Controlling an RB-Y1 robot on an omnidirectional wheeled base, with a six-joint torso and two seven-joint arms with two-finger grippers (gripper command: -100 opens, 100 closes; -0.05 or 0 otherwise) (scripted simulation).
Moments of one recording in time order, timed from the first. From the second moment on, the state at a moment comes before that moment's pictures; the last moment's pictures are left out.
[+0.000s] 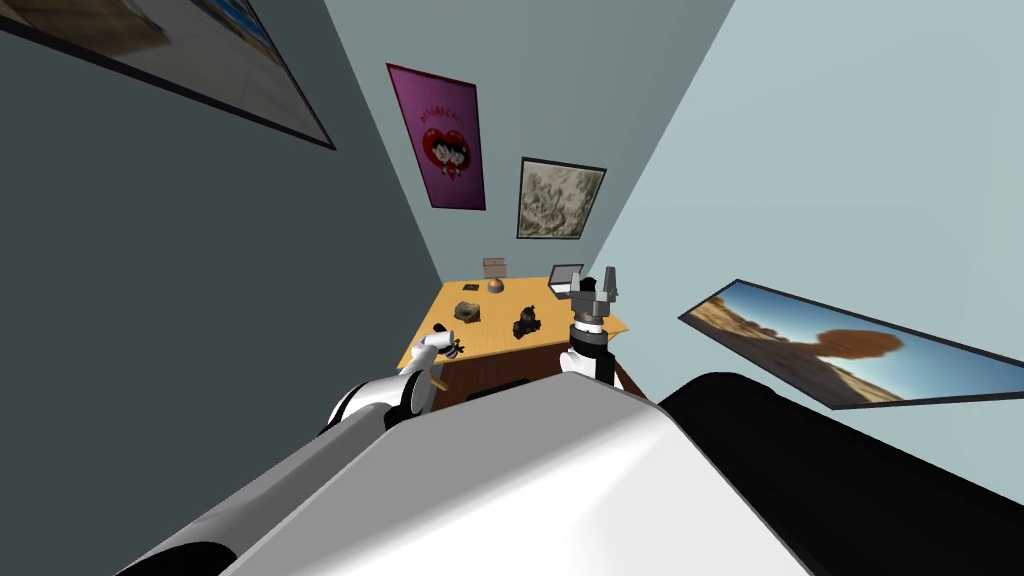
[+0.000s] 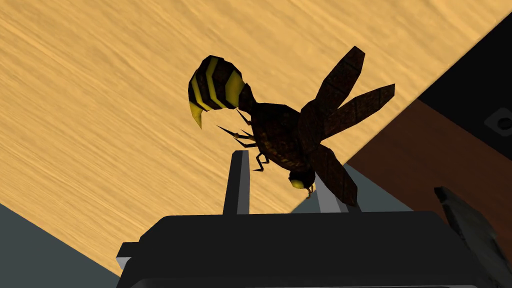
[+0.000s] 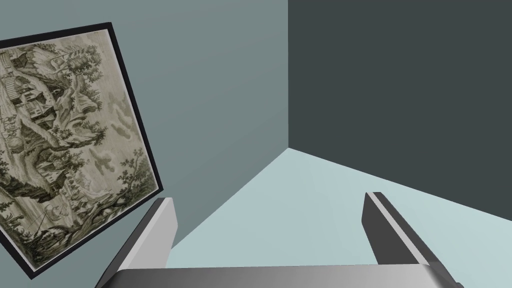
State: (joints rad) left arm -0.64 0.14 0.18 -0.46 0.02 0.82 0.50; right arm 0.53 0.02 0.01 -2.38 -0.11 -0.61 -0.04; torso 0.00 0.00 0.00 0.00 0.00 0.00
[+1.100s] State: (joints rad) left arm -0.60 0.20 0.29 -0.52 -0.07 0.66 0.24; right arm 0.53 0.02 0.01 -2.38 -0.11 -0.61 -0.04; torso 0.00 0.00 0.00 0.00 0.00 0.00
